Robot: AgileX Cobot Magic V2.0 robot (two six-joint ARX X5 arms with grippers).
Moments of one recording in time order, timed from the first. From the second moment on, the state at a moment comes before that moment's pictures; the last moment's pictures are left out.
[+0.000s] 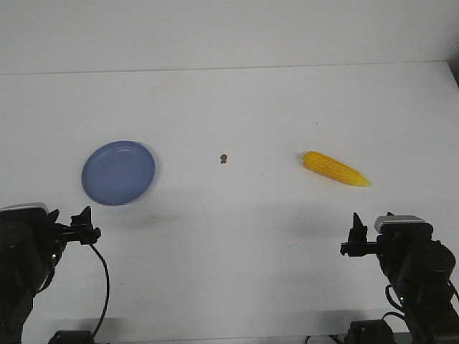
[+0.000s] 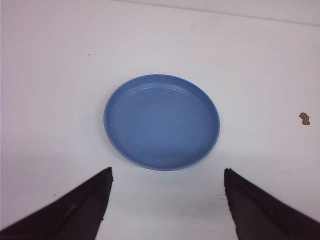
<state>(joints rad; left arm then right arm) -0.03 0.69 0.98 -0.69 0.00 -0.12 0.01 0.50 0.81 -0.77 0.00 0.07</state>
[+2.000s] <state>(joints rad) 0.20 1.79 1.27 -0.44 0.11 -0.20 0.01 0.50 0.81 -0.77 0.00 0.08</state>
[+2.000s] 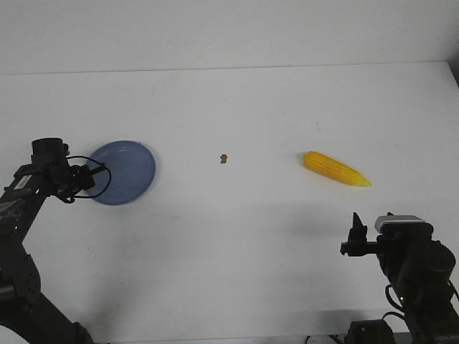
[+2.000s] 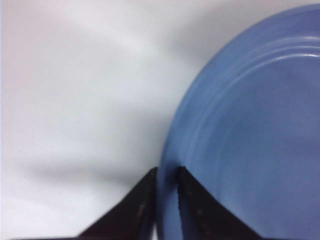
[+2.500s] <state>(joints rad) 0.20 1.66 1.27 -0.45 0.45 -0.21 0.01 0.50 0.81 -0.77 0.00 0.08</state>
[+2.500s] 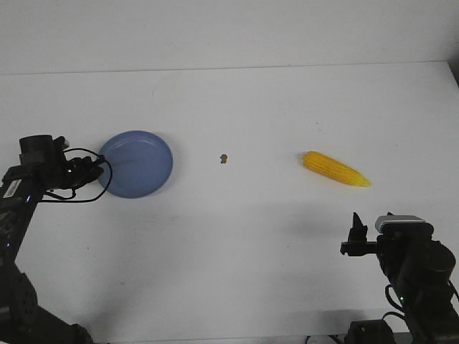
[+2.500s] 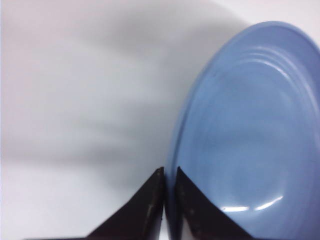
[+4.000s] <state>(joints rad) -0.34 1.74 1.09 -0.31 0.49 -0.25 0.01 0.50 0.81 -0.77 0.00 0.08</state>
